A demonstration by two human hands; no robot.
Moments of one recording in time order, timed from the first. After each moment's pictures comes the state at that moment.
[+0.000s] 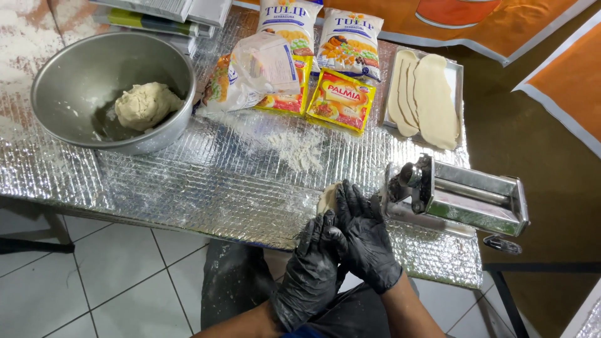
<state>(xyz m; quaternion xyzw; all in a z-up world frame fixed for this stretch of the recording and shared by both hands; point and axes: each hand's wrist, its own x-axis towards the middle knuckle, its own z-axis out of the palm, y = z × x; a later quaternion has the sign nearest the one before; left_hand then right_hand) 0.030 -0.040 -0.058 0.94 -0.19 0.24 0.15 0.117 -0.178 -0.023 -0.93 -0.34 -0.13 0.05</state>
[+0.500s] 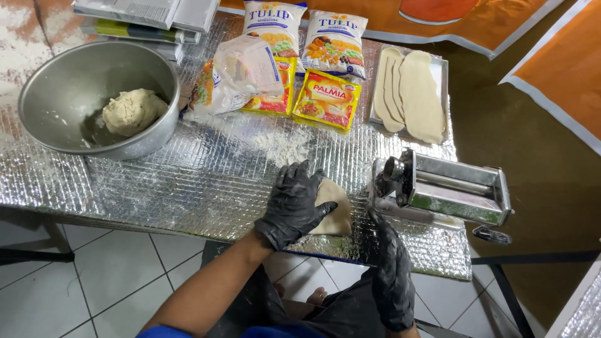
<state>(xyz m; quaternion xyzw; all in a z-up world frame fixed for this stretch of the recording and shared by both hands) 0.152 -0.009 -0.030 0.96 -0.14 0.21 0.15 0.042 -0.313 -0.186 -0.85 -0.12 -0.14 0.50</state>
